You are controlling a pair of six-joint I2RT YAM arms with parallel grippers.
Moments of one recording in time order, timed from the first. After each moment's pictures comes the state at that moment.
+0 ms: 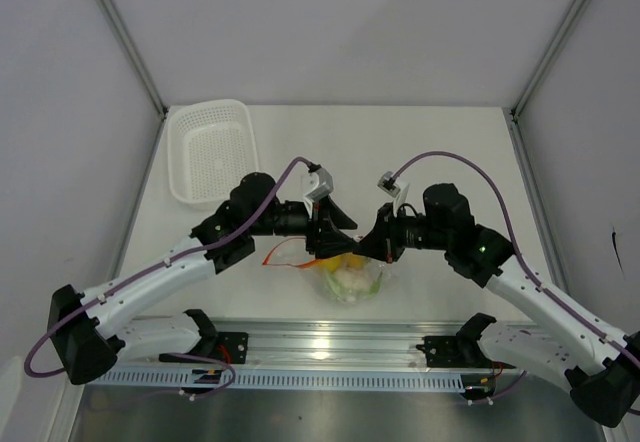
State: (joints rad) left arm -0.84 1.10 0.92 0.04 0.67 -0.22; right arm 0.71 0.93 0.85 -0.34 -0.57 0.42
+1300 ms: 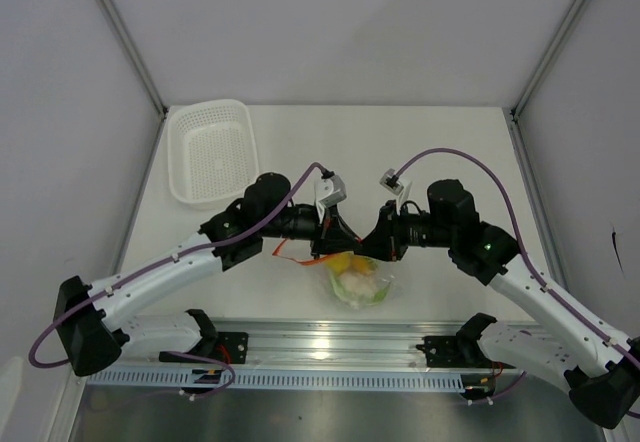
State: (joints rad) left arm -0.89 1.14 0.95 -0.06 0.63 -0.15; right arm 0.70 0.93 0.90 -0.39 -0.61 0.41
